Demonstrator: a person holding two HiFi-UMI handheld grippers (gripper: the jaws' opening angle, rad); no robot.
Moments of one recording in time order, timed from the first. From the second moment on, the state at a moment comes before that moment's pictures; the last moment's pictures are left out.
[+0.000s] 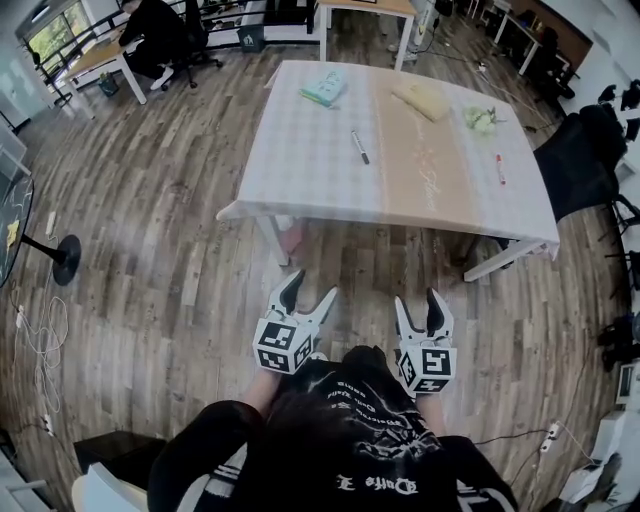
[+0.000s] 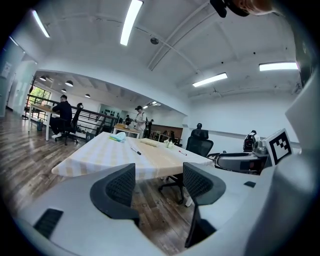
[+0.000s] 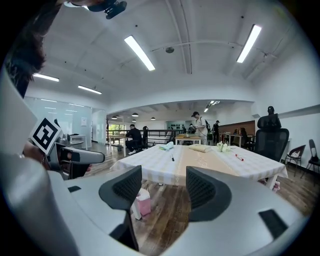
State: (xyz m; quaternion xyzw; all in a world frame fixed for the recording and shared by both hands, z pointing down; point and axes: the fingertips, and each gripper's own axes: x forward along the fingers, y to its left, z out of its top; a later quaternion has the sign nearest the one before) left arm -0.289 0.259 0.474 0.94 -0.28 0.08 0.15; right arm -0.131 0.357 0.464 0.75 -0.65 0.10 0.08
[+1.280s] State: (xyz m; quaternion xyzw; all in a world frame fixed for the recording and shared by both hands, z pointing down) left arm -0.135 -0.019 0.492 0.88 -0.43 0.09 0.16; right arm 0.053 0.030 0.487 0.65 -0.75 0.11 0.10
